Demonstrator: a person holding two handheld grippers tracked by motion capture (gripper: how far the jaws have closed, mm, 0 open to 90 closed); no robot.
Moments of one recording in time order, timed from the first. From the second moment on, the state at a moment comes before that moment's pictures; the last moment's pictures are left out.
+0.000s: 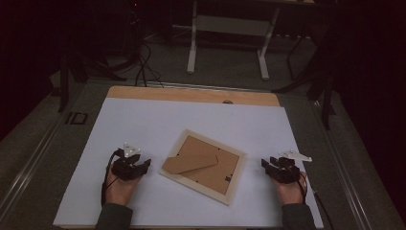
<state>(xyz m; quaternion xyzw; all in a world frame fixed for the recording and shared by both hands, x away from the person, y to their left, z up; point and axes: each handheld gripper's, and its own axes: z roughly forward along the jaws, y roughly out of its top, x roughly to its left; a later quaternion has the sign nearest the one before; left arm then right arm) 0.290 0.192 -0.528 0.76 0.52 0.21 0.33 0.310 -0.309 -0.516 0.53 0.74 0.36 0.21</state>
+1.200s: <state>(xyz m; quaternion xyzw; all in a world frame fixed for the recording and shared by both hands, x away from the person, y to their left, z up) 0.276 0.189 -0.517 0.78 0.46 0.19 0.38 0.296 -0.251 -0.515 0.48 0.78 0.39 0.08</state>
